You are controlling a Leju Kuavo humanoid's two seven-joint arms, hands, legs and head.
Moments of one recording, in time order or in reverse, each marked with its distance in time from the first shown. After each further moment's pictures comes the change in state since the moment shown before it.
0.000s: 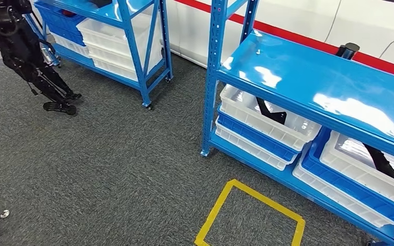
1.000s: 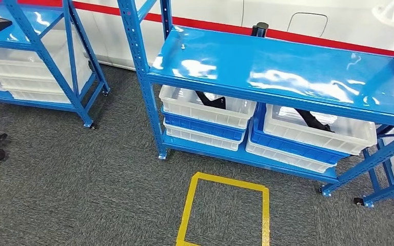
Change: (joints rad) left arm -0.004 0.002 -0.006 0.000 -0.002 0.012 0.009; right arm 0.005 0.002 0.010 0.000 -0.010 0.002 0.002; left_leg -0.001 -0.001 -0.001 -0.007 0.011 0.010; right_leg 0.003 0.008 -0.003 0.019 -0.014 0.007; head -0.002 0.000
